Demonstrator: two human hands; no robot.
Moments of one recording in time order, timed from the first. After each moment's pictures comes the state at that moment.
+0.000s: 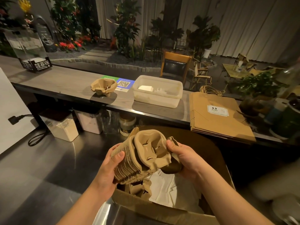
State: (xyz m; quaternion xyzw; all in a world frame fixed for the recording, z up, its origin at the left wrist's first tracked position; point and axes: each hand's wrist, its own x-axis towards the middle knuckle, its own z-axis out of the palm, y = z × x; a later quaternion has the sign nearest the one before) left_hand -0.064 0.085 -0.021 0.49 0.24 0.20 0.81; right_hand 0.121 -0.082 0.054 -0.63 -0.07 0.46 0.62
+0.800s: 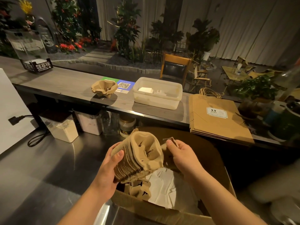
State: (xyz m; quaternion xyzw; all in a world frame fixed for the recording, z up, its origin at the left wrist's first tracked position) left_hand -0.061 0.082 -0.011 0.46 0.24 0.21 0.83; right_hand 0.109 -0.075 0.053 -0.78 -0.17 0.29 0.53
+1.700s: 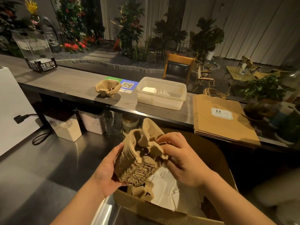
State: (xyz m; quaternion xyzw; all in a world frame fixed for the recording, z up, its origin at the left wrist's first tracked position) left_hand -0.061 0.085 0.021 0.39 0.34 0.13 0.85; right_hand 0.119 -0.087 0.067 -0.70 -0.65 0.03 0.28
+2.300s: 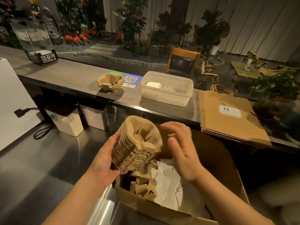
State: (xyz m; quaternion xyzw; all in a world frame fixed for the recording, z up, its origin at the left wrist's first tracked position) left_hand -0.061 0.103 0.031 0.41 0.31 0.19 0.84; right_hand 0.111 -0.055 0.045 -0.69 -0.52 0.01 0.50
